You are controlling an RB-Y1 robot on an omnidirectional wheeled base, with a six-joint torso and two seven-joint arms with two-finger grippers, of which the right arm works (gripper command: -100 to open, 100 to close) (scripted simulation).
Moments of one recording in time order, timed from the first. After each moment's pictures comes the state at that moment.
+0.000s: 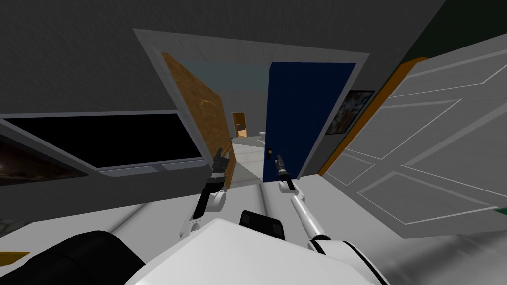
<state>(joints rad) -0.34 -0.05 0.06 -0.95 -0.10 -0.55 -0.04</state>
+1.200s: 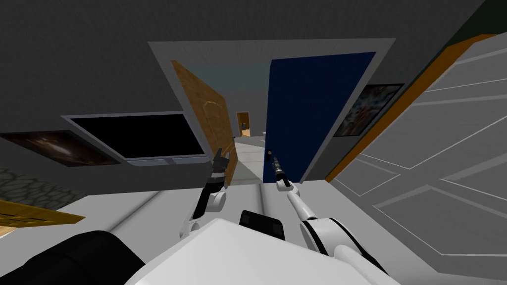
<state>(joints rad) -0.51 -0.04 0.08 -0.64 -0.10 -0.52 -0.04</state>
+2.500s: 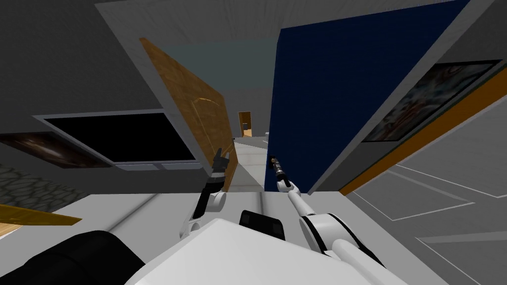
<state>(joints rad) -0.55 -0.06 0.07 -0.53 -0.11 -0.54 -0.03</state>
